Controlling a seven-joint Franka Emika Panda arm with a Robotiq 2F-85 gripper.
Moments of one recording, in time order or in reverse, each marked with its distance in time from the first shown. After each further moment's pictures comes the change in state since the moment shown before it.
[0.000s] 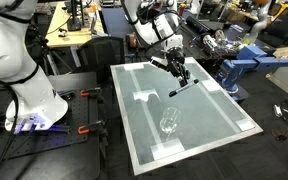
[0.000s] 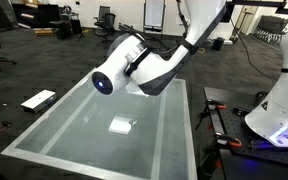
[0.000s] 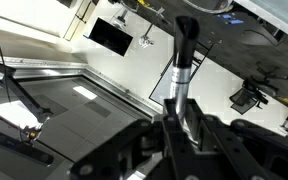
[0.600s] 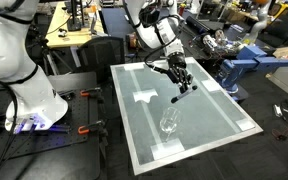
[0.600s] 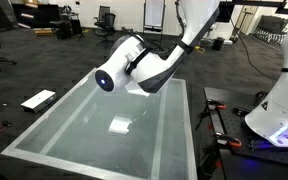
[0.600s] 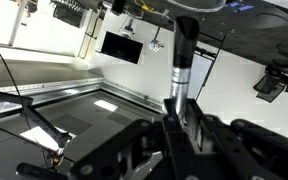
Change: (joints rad) arm -0.057 0.016 0.016 0.002 0.001 0.000 0.194
